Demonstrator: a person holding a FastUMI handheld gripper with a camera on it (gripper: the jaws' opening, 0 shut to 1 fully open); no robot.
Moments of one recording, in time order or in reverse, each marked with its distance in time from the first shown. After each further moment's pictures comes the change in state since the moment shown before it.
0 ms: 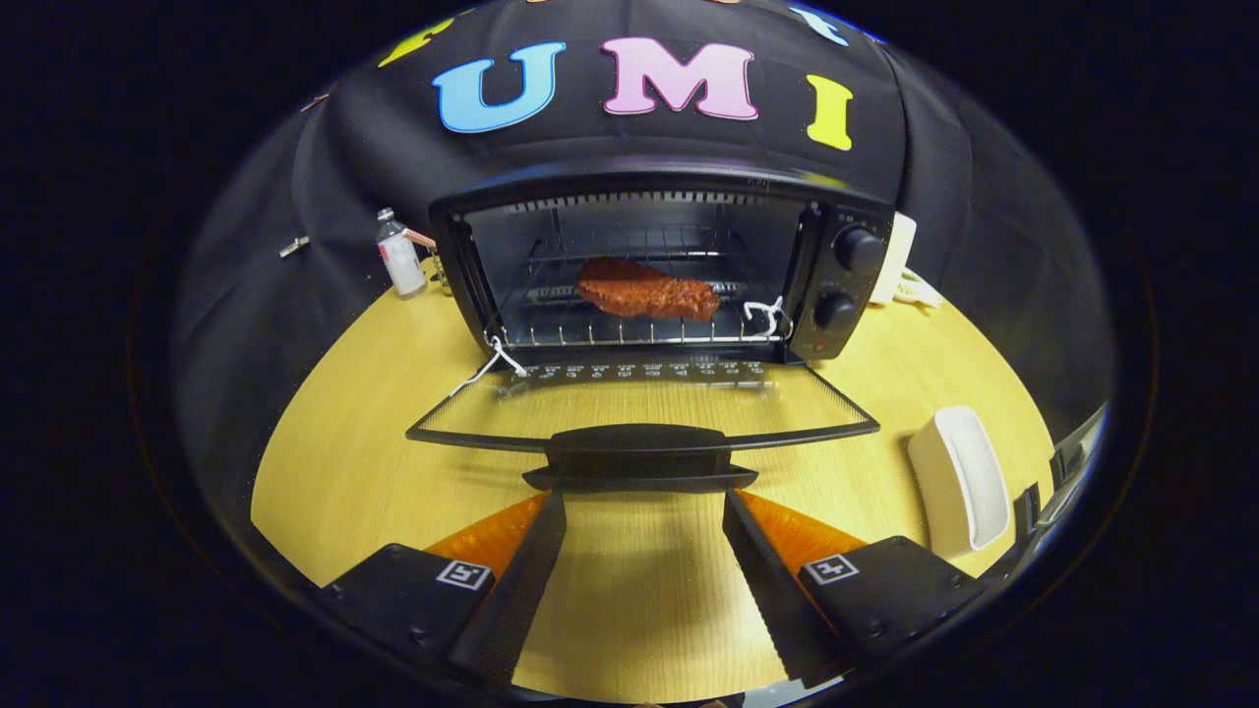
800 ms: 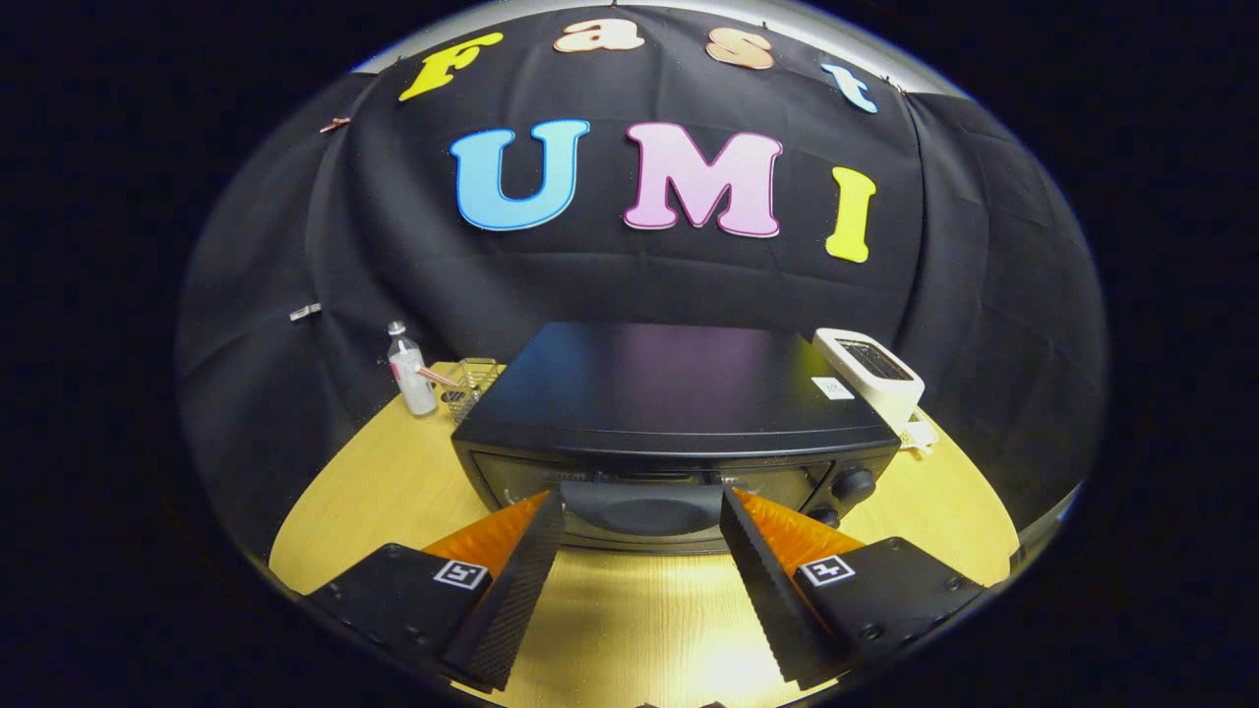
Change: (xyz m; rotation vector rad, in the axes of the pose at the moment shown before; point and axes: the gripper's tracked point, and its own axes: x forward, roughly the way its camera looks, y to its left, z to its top) arm -0.026 0.020 0.164 -0.069 -0.282 0.025
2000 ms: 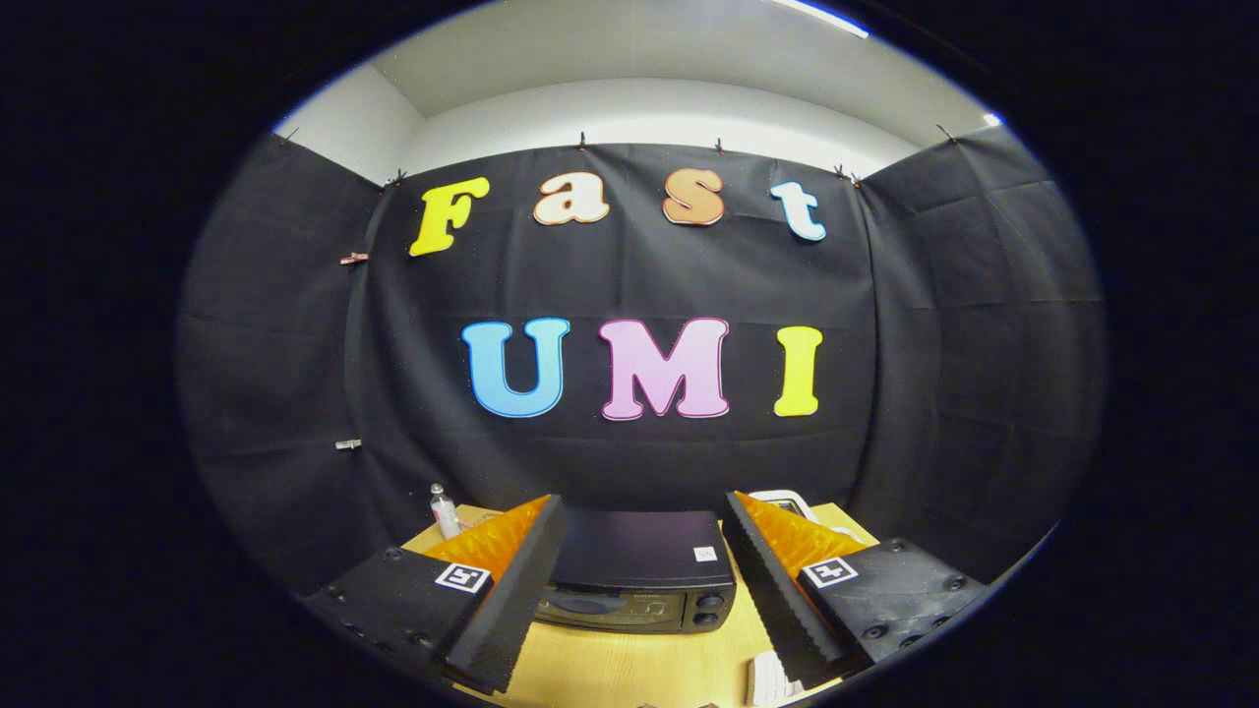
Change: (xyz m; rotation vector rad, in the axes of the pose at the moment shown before) arm -0.171 -0.109 0.175 0.048 -0.419 0.034
